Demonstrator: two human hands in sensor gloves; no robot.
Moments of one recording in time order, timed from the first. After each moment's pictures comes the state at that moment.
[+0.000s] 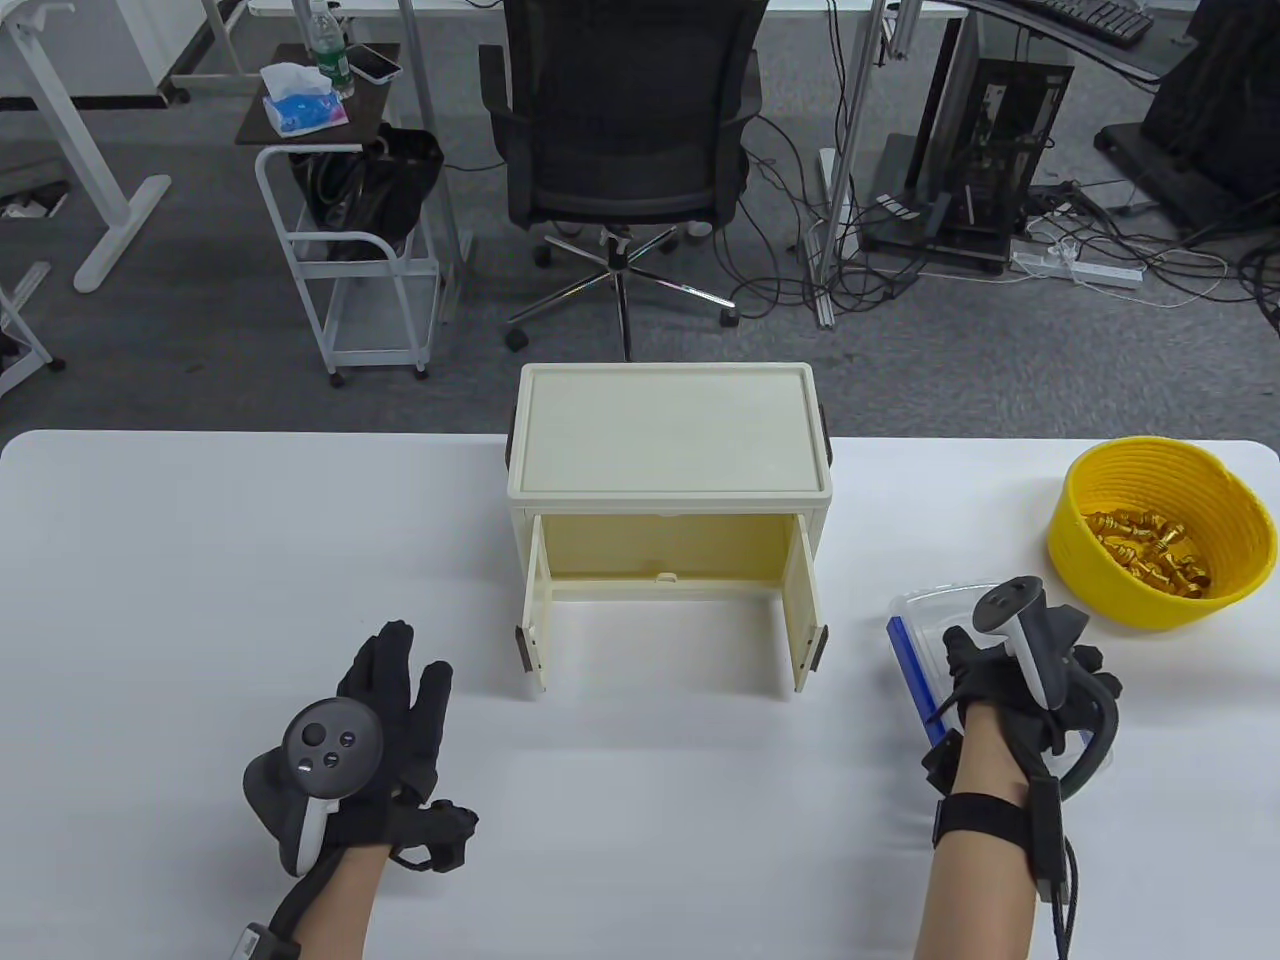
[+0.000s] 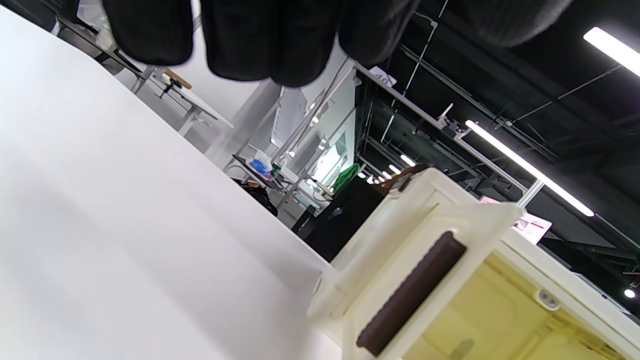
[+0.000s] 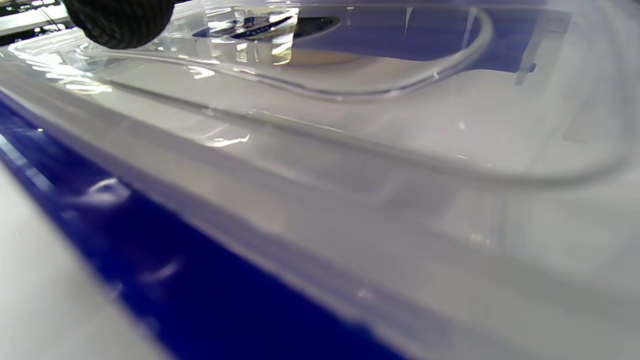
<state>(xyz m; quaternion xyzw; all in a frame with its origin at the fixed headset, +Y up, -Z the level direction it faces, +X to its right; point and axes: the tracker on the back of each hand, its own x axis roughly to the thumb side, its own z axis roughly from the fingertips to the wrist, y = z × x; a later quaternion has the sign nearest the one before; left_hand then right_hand) -0.261 -0.699 -0.280 0.12 0.08 0.32 0.94 0.306 -0.726 -0.365 -0.39 0.16 0.90 0.10</state>
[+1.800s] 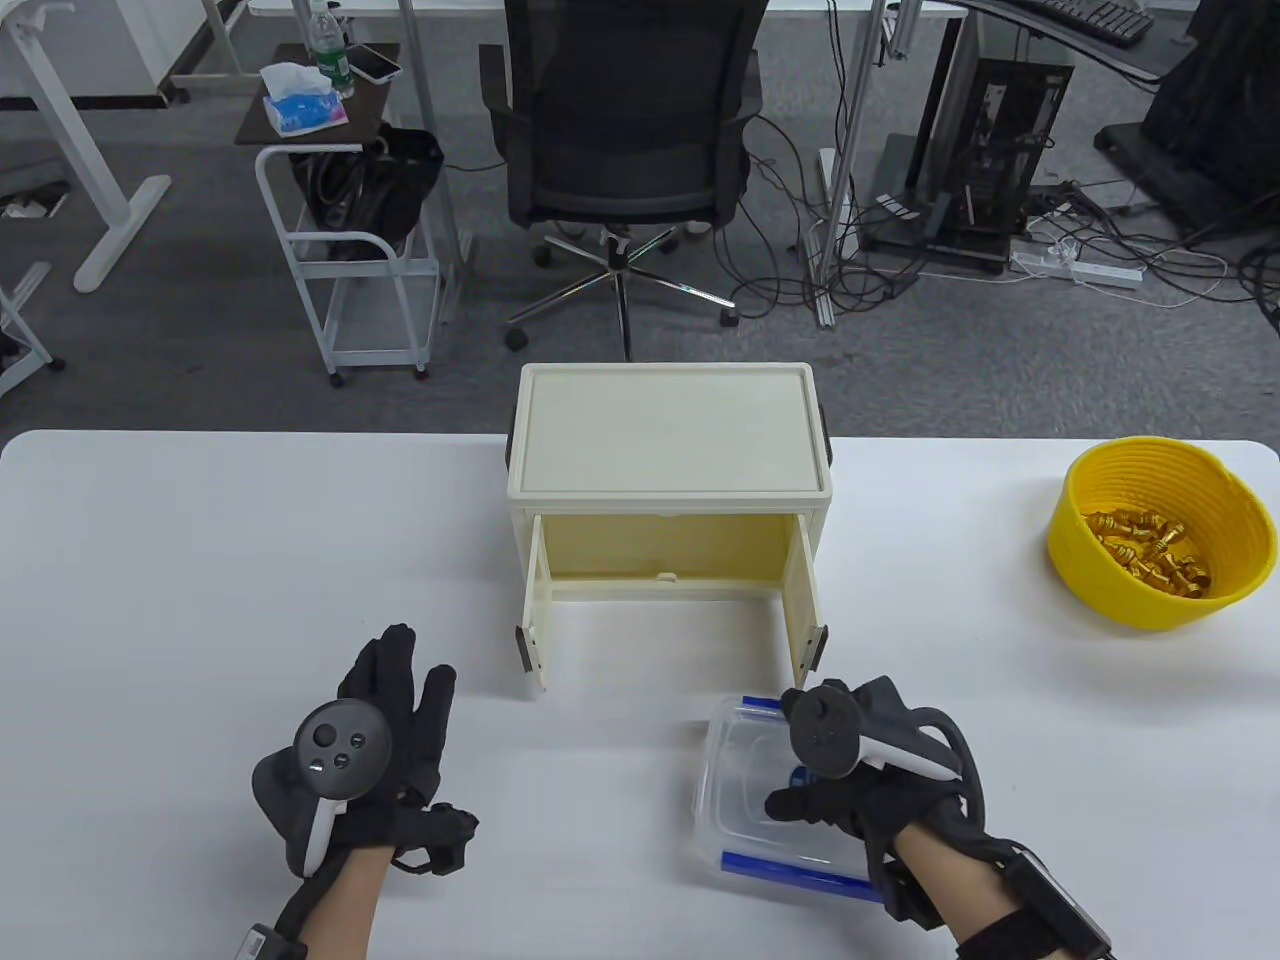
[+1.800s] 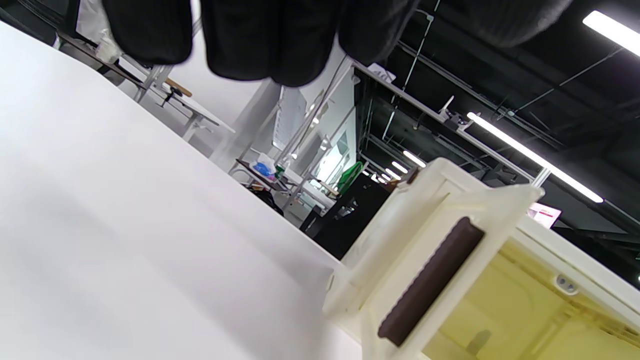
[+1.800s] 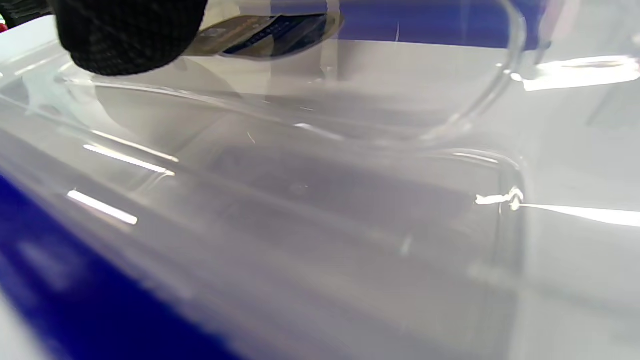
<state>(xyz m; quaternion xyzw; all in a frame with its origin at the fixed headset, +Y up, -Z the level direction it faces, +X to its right) -0.258 -0.703 -0.280 0.11 0.09 0.30 0.94 0.144 -0.729 -0.299 0.16 0.24 0.96 0.01</state>
